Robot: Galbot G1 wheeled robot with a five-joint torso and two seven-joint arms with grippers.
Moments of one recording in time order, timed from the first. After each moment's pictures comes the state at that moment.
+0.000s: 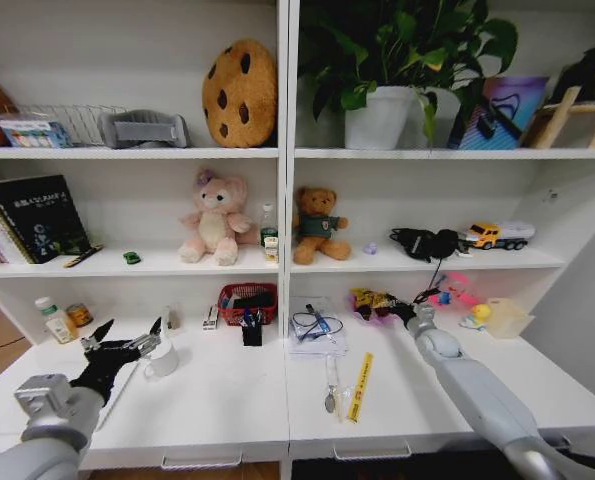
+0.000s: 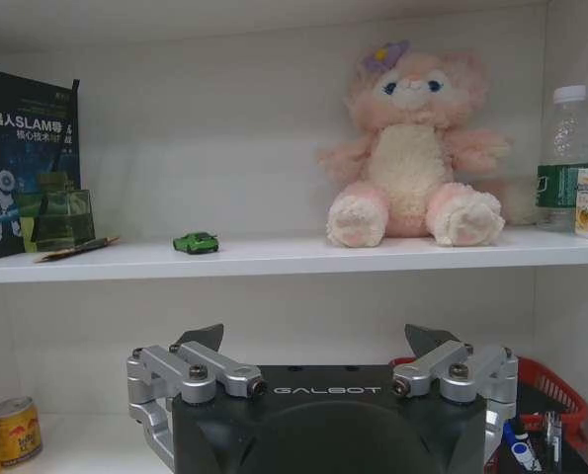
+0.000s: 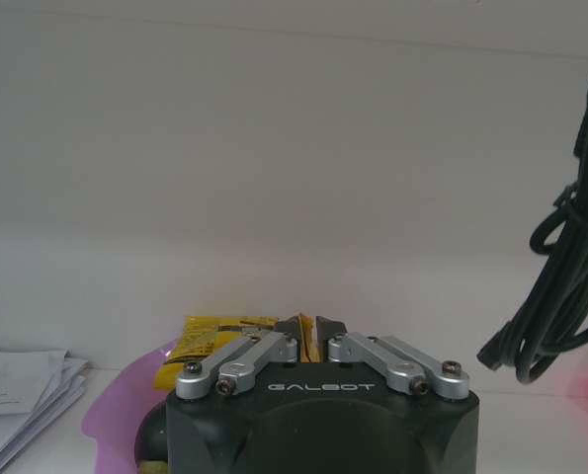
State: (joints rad) left arm 1.80 -0.97 -0.99 -2.50 -0.75 0.37 -0.33; right arm -0.69 0.92 0.19 1.07 0.63 0.02 -0.07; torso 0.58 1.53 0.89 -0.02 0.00
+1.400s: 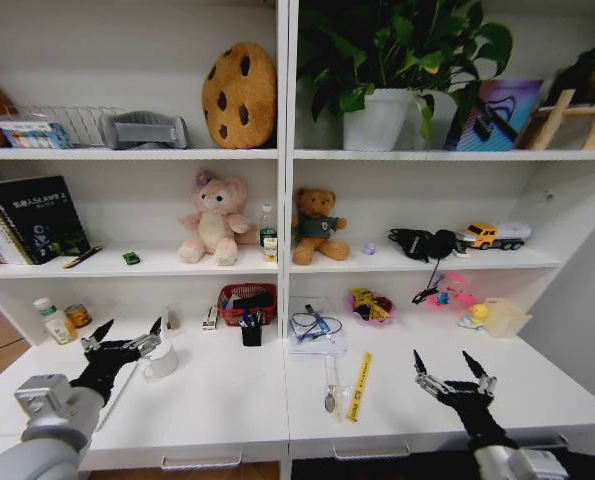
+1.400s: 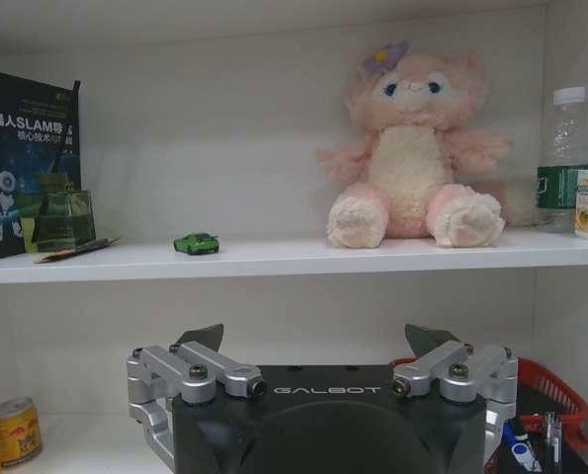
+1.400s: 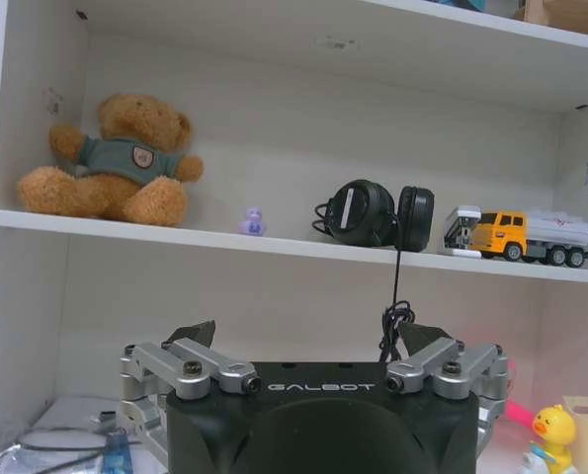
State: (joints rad) left arm 1.80 -0.97 -0.99 -2.50 -0.75 0.37 -0.33; right arm -2.02 1.24 0.84 2.42 0.34 0.06 0.18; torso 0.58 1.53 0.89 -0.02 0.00
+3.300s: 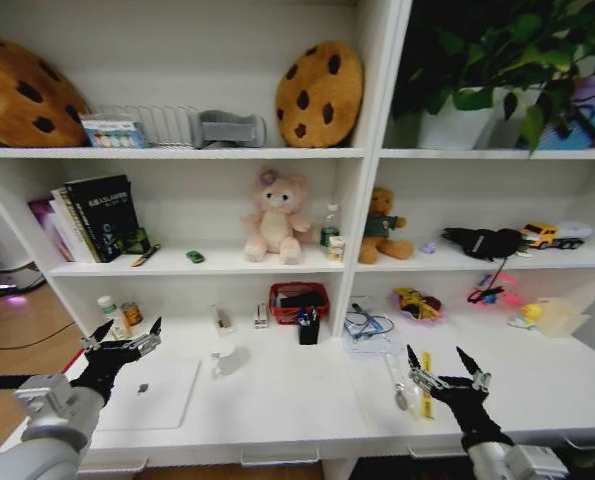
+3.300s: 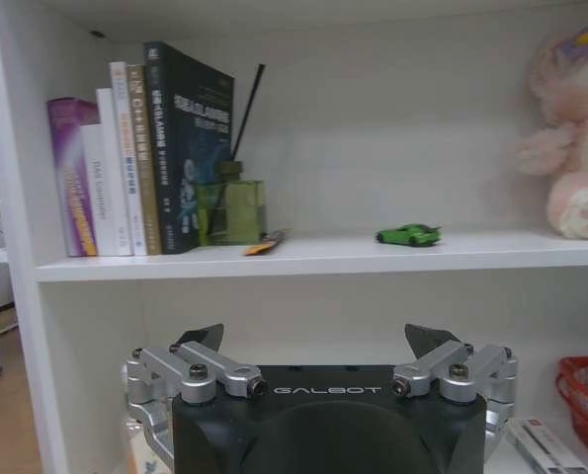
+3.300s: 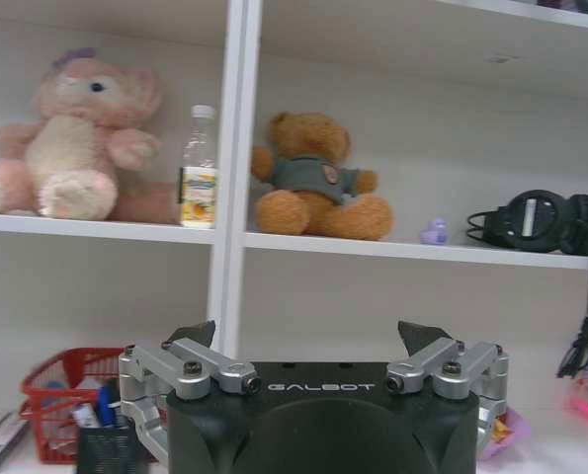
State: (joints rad) left arm 1.80 -0.97 -0.99 -2.50 -0.75 0.37 -0.33; right arm -2.01 1.26 0.81 2.46 0.34 0.01 0.18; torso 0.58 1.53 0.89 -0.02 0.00
